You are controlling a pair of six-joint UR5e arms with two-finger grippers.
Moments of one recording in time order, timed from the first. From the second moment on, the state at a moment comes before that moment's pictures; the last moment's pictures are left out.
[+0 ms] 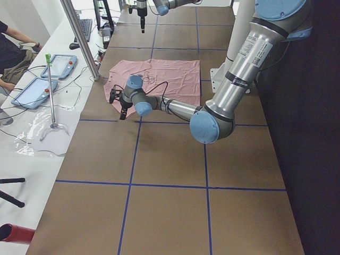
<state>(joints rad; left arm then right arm) -0.91 -2.10 -1.20 -2.36 -1.85 -1.04 1.09 -1.02 1.50 -1.47 2.29 0.62</state>
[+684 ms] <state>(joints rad) -0.85 -2.13 -1.12 -2.39 -1.76 -1.04 1.10 -1.05 1.50 -1.46 2.28 0.60</state>
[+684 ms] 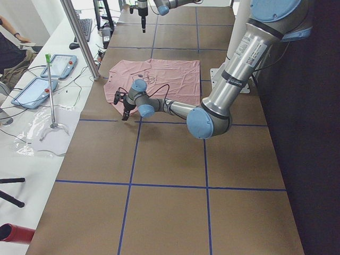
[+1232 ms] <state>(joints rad) -0.85 -2.15 -1.11 -2.39 -1.77 -1.03 1.09 -1.06 1.50 -1.46 2.28 0.61</state>
